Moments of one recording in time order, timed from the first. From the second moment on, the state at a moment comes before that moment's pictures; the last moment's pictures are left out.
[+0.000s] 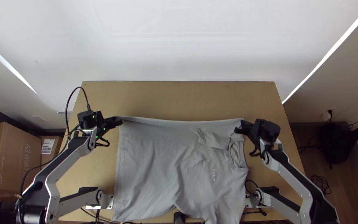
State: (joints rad) left arm 0.03 1.30 0.67 0.05 0.11 -0.25; right arm 0.10 1.14 0.45 0.24 -0.10 0.26
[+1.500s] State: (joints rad) left arm 0.09 2.11 1.75 -0.41 0.14 -0.26; right arm 0.10 2.07 1.56 -0.11 -0.06 0.25
